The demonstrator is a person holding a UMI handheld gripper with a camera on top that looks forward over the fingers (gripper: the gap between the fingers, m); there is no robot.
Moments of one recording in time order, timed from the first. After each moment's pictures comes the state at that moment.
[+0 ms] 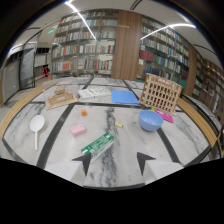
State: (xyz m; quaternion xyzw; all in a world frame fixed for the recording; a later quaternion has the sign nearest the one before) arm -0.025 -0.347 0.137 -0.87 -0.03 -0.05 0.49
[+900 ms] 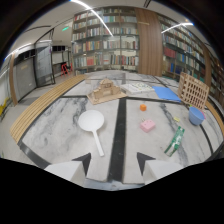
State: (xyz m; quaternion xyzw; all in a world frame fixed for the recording) arm -0.310 -0.372 0.104 -0.88 -0.08 0.05 0.46
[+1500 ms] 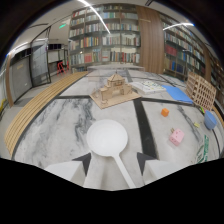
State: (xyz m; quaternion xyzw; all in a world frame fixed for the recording) arm -0.415 -0.257 0.058 -0.89 -0.06 0.03 0.46
